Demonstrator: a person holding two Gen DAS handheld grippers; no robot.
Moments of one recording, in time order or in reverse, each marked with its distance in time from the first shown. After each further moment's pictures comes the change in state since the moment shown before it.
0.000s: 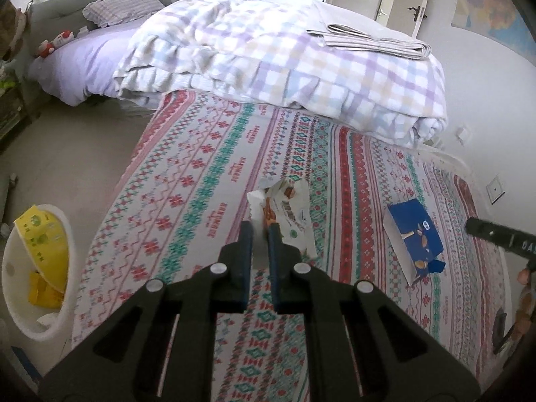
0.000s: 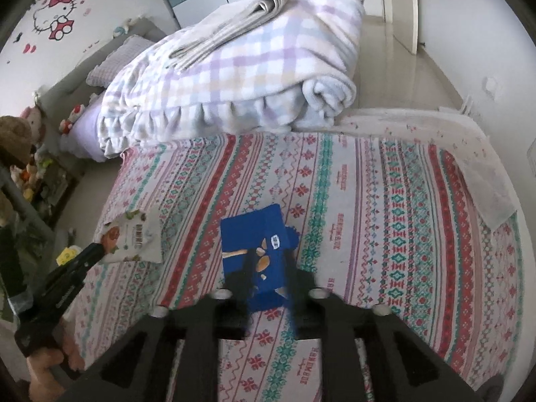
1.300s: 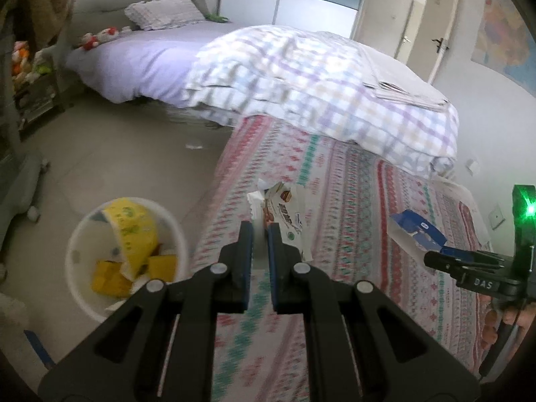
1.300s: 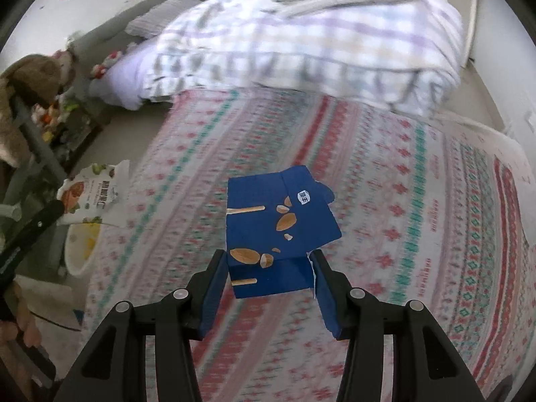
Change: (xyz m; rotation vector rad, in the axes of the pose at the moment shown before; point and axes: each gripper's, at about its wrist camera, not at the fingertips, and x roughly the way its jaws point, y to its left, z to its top) left arm -0.088 0.101 -0.007 -0.105 -0.076 0.066; right arm 0.017 0.112 -0.028 -0.202 0.095 0.066
